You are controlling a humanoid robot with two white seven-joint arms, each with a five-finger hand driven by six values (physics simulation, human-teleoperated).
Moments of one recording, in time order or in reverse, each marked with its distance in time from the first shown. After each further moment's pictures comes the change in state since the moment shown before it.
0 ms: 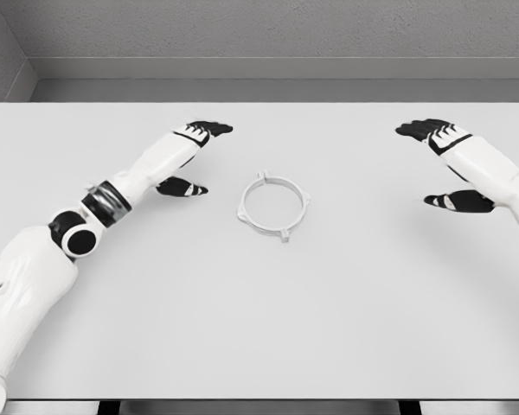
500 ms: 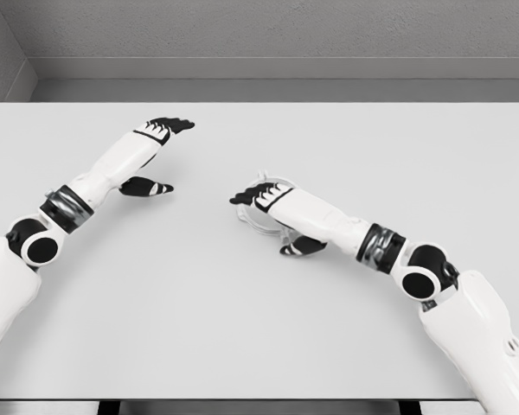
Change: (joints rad) left arm 0.075 0.104 0.097 -0.084 0.017 0.000 0.000; right arm -0.166 0.245 0.513 0.081 0.193 0.105 -0.062
